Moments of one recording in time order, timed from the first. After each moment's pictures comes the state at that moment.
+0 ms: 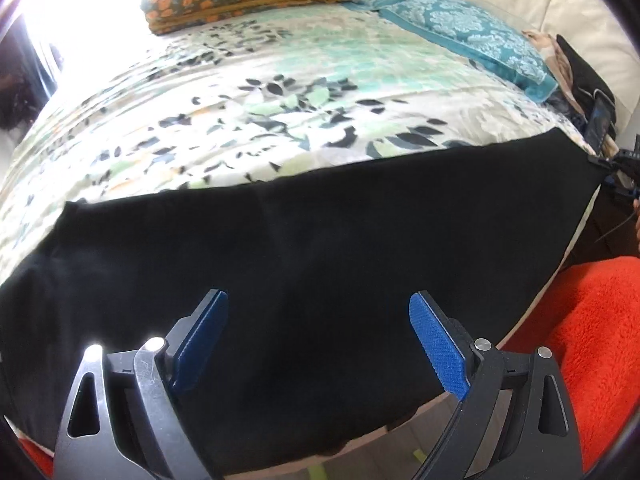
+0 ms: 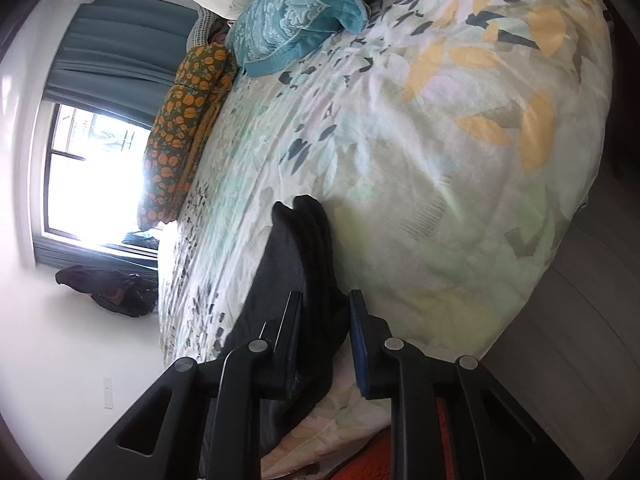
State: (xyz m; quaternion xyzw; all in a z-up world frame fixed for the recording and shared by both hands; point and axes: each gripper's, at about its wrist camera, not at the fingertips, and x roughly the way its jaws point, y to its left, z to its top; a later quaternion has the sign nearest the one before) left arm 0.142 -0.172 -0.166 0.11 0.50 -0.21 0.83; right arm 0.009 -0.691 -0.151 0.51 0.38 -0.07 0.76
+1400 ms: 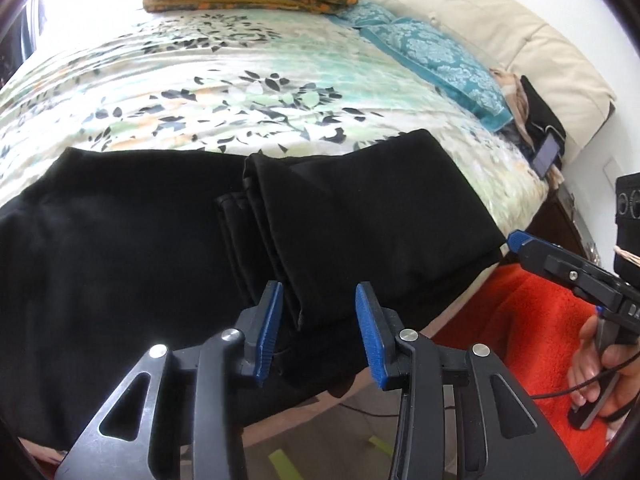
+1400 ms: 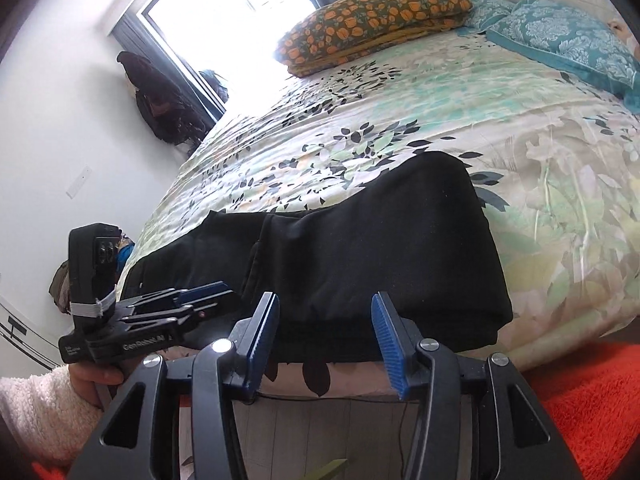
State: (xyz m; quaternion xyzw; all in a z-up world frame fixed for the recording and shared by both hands) left arm 0.129 -0.094 -0.146 0.00 0.50 -0.28 0.82; right arm 0.033 -0.311 -0.091 0.20 0.43 0.11 0.87
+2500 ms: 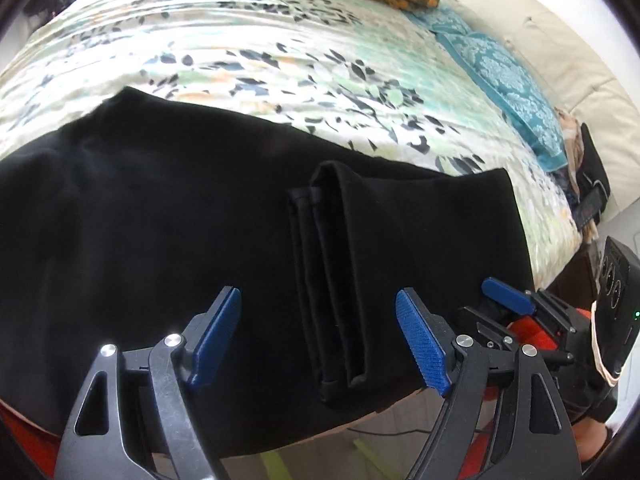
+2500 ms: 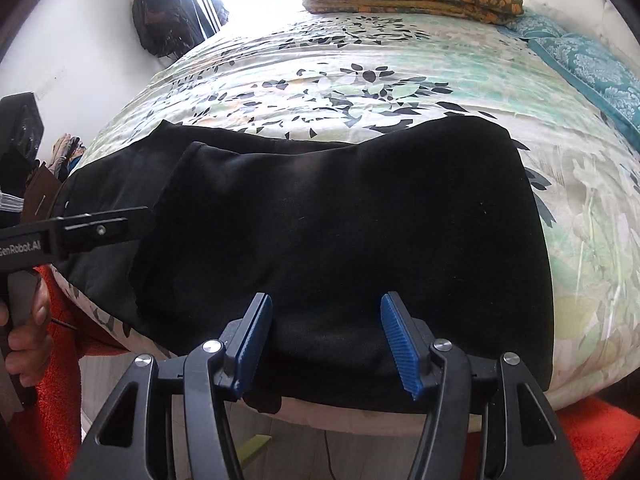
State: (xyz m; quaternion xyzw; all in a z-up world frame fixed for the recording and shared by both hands) left arm 0.166 -0.064 -0.166 -0.06 0.56 -0.20 0.80; right arm 0.081 -0.260 -0.151 0.05 0.52 0.09 0.85
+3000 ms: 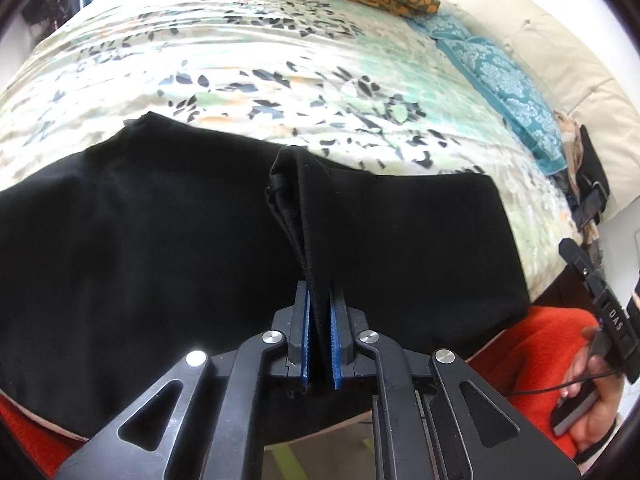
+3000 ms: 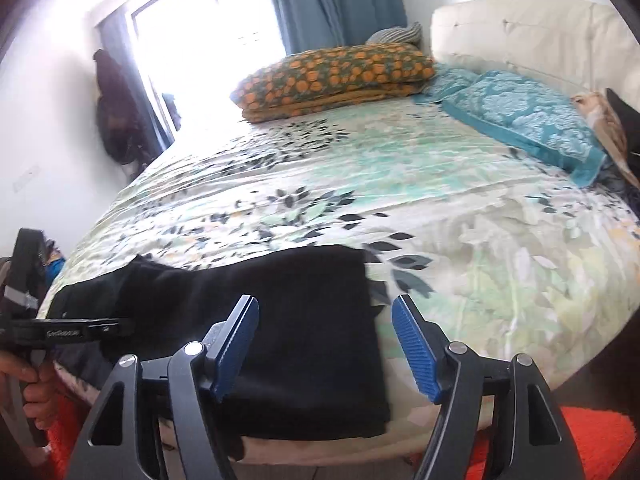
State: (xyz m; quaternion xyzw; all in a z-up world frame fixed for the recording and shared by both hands) left arm 0.167 -0.043 -0.149 -0.04 0.55 -0.18 0.82; right arm 0.049 -0.328 -0.078 0.10 0.37 -0.03 0.92
